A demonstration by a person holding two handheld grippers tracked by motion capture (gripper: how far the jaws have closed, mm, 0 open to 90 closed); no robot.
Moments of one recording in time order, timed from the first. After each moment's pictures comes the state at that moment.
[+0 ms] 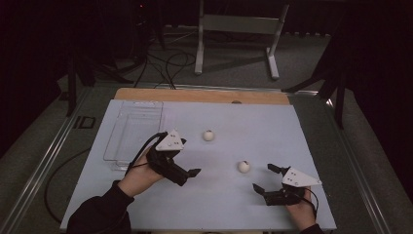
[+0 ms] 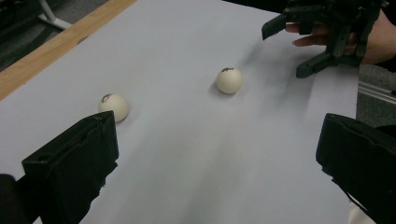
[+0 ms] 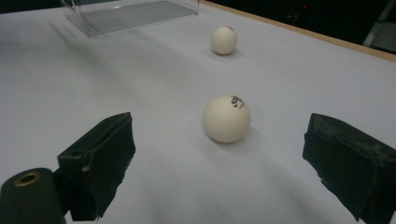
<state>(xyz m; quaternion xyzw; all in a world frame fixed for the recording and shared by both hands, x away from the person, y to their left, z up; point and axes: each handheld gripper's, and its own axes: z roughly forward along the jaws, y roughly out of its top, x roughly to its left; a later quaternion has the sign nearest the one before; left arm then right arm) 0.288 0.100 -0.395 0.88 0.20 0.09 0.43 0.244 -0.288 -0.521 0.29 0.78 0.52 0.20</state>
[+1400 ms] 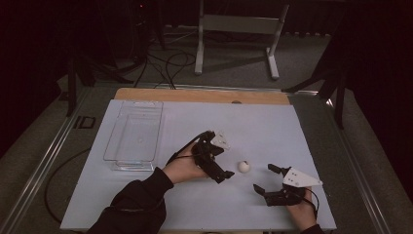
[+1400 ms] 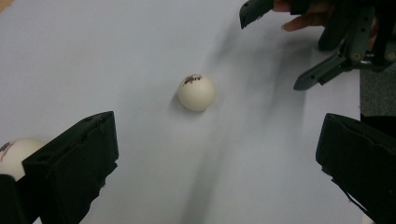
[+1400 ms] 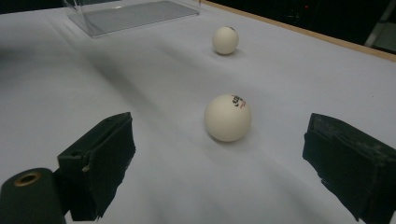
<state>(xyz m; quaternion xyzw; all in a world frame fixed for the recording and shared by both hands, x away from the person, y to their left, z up) 0.321 -0.002 -0.424 0.92 0.15 0.03 0.36 0.243 -0.290 -0.520 0.29 0.78 0.52 0.20</state>
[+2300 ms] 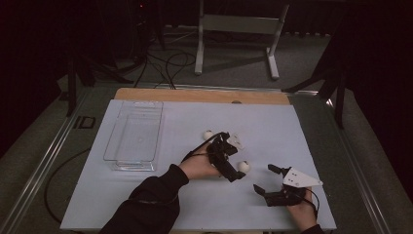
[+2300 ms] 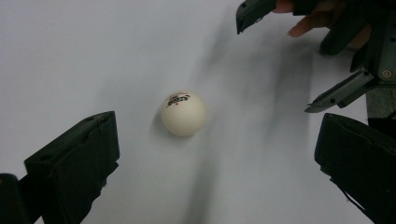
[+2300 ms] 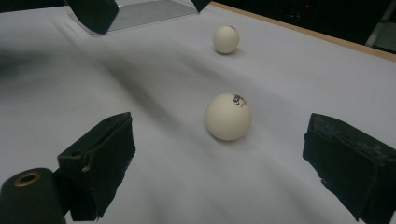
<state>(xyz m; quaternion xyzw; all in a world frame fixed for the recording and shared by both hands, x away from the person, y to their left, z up) 0.337 -0.043 -0.447 0.93 0.13 0.00 0.35 0.242 -0.291 -0.520 0.29 0.78 0.52 0.20</state>
